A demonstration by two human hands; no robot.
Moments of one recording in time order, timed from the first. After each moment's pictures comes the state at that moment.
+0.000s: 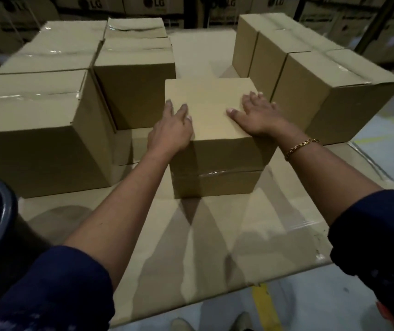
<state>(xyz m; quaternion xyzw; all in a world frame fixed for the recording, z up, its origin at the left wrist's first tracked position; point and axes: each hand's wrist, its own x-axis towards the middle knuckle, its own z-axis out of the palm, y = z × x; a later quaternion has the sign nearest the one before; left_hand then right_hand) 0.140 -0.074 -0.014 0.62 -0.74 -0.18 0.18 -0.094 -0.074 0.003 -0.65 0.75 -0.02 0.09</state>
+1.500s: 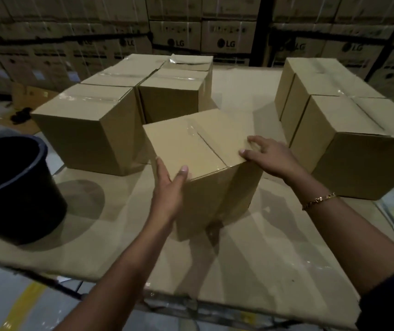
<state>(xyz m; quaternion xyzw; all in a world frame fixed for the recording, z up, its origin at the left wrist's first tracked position) 0.035 0.091 -0.041 0.66 -0.40 -0.37 0.52 -0.206 -0.032 -0.002 -0.74 0.62 -0.18 0.21</state>
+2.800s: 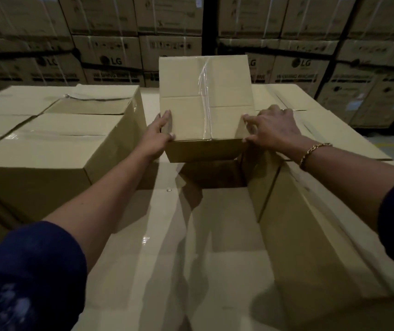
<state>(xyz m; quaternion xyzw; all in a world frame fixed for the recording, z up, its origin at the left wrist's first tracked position) -0.066 -0.490 -0.012 0.56 -0.61 -0.37 0.43 -0.365 -0.480 0.033 -0.75 0.64 0.00 -0.16</state>
